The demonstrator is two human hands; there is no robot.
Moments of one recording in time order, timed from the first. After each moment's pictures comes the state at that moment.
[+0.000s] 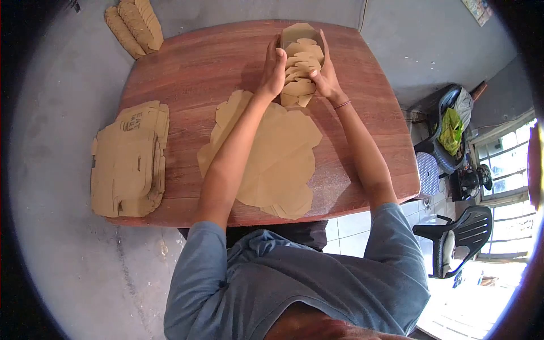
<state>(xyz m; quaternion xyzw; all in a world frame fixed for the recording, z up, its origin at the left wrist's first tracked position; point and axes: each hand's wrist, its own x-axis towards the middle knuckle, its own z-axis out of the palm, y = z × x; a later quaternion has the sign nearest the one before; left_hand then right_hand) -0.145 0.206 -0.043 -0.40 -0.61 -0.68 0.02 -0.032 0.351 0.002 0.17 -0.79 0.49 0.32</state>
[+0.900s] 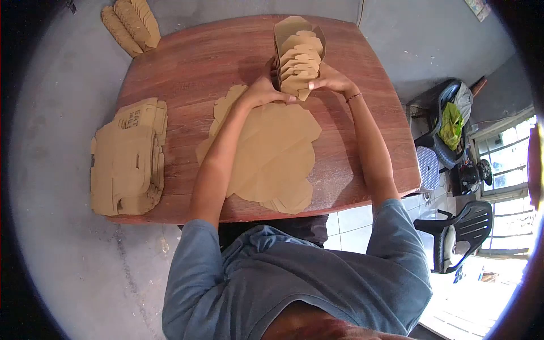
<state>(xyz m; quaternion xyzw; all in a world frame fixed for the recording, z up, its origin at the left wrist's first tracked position) -0.116 0.158 -0.041 -0.46 -0.69 -0.53 -0.17 -0.011 0.381 0.006 0.08 -0.81 0.58 -0.05</state>
